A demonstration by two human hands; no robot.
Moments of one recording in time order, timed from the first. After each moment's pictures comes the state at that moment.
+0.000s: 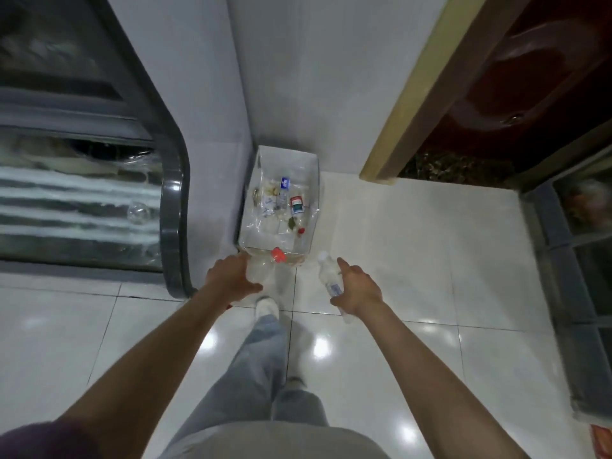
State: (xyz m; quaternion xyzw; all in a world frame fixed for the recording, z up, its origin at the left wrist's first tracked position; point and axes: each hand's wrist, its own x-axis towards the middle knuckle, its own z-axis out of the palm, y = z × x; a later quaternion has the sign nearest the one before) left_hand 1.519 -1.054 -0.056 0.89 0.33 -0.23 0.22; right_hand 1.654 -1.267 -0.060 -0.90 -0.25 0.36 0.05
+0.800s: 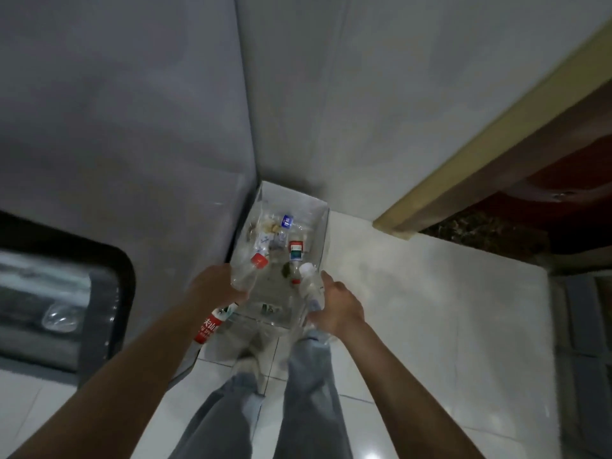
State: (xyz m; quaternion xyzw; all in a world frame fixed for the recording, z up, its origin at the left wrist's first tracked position) left_hand 1.730 -0.885 -0.119 0.81 0.42 -0.29 0.29; right_hand 1.869 -1.080 -0.109 -0.87 -0.28 0.40 0.04
